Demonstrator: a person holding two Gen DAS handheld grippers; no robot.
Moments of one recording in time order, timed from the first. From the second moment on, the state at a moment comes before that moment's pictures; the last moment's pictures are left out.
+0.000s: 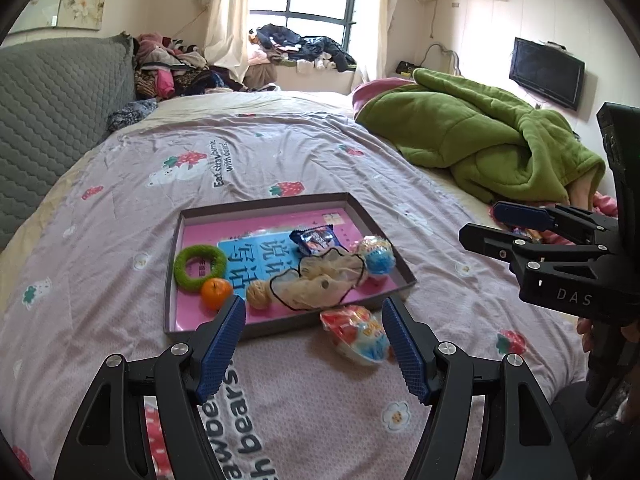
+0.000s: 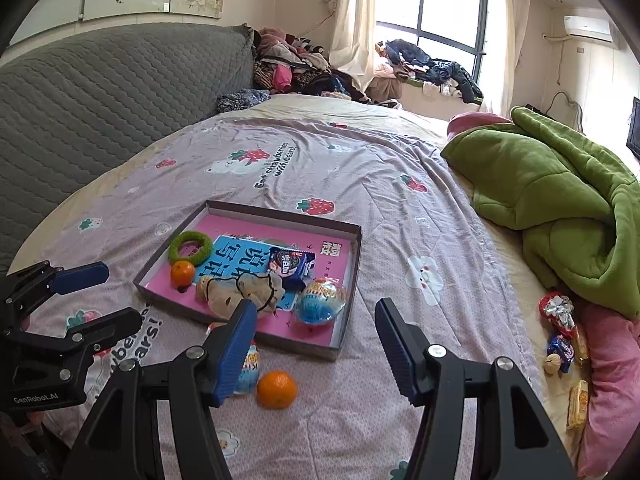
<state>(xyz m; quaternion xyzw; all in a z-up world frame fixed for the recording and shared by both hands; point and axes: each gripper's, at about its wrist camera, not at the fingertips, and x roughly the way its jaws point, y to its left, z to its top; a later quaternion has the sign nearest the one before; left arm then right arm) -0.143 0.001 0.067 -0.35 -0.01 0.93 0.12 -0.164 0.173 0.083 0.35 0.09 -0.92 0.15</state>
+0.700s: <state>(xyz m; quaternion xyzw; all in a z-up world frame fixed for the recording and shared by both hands) -0.129 0.024 0.074 -0.36 -0.02 0.93 0.10 -0.126 0.190 0.060 0.33 0.08 -0.92 0.17</state>
